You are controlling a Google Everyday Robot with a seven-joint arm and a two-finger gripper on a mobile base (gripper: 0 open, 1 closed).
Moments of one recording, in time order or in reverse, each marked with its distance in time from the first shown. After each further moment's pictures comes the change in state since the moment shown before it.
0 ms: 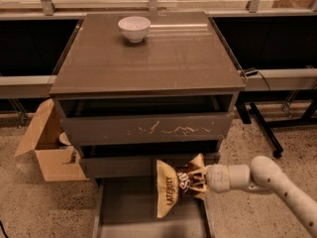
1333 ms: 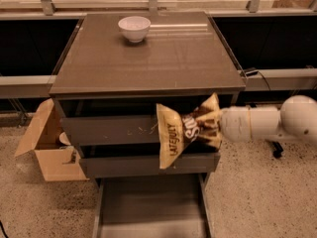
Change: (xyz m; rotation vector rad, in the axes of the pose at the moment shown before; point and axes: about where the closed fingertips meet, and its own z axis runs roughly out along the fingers) arm -0.153 -0.176 -0.080 0.066 0.157 -0.380
